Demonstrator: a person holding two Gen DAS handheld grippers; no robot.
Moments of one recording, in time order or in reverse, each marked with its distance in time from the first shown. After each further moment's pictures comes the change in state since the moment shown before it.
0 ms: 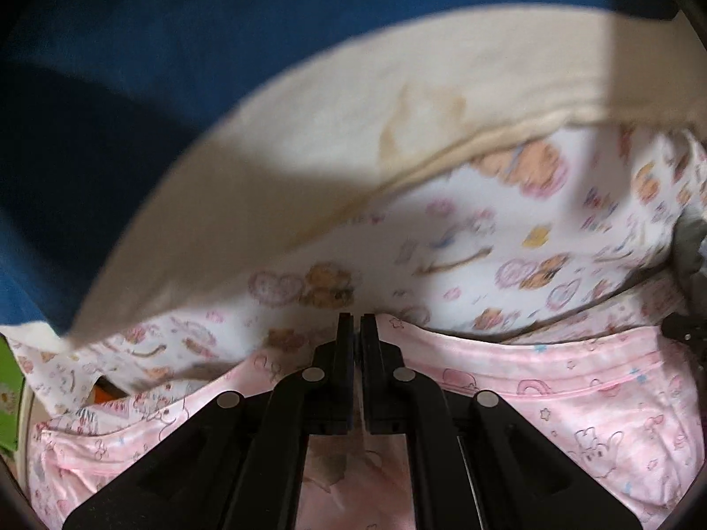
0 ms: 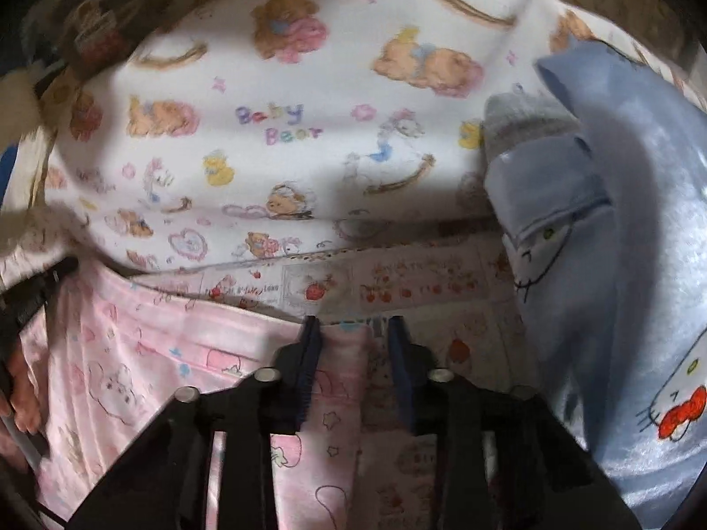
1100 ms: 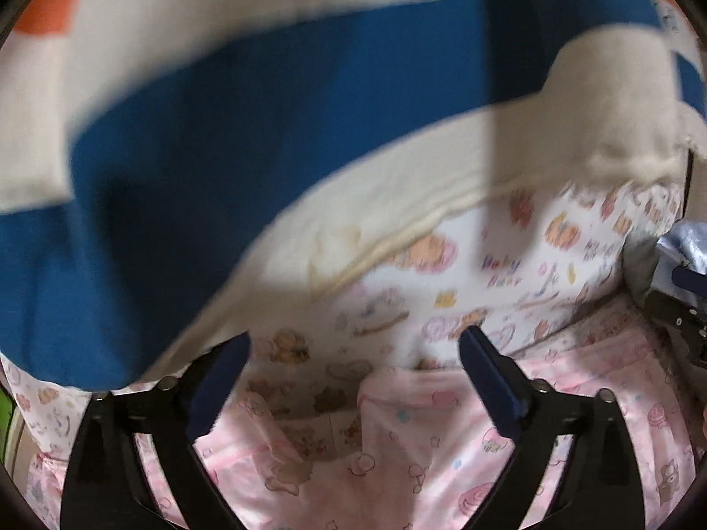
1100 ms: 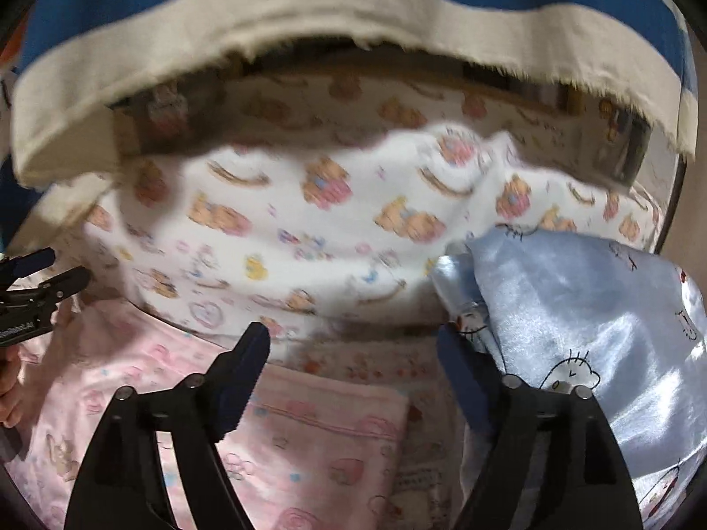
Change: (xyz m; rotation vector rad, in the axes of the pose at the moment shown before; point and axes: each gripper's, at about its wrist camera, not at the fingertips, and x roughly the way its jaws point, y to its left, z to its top) left arm -0.042 -0.051 -0.013 0.065 -0.264 -0.059; right arm -0.069 0.032 -0.013 -0.102 -0.370 -0.072
